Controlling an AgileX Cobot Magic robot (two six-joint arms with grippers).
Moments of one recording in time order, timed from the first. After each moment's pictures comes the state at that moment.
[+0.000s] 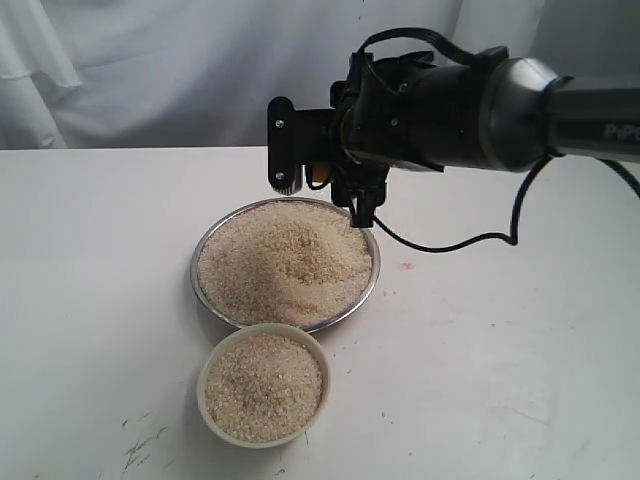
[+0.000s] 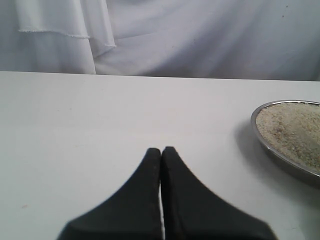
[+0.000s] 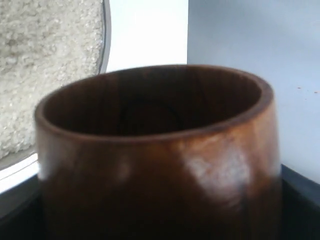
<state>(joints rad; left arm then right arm) 0.01 0.01 0.00 -0.04 0.29 0.01 0.79 1.98 -1.48 -0.96 0.55 -0.25</state>
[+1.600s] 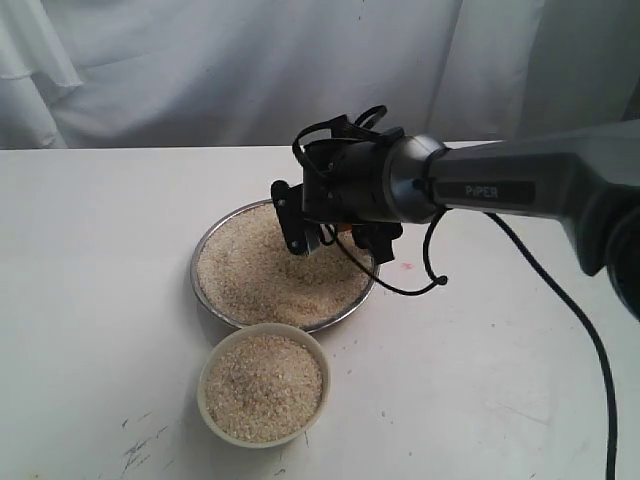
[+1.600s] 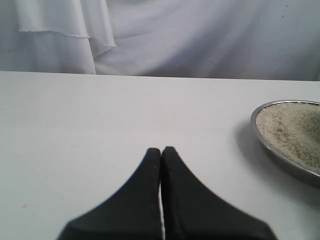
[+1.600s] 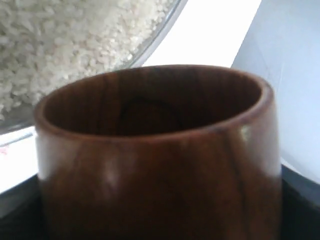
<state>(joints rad) 0.01 0.01 0.00 -0.04 0.29 0.01 0.83 2.22 -1.59 -1.12 0.80 -0.35</state>
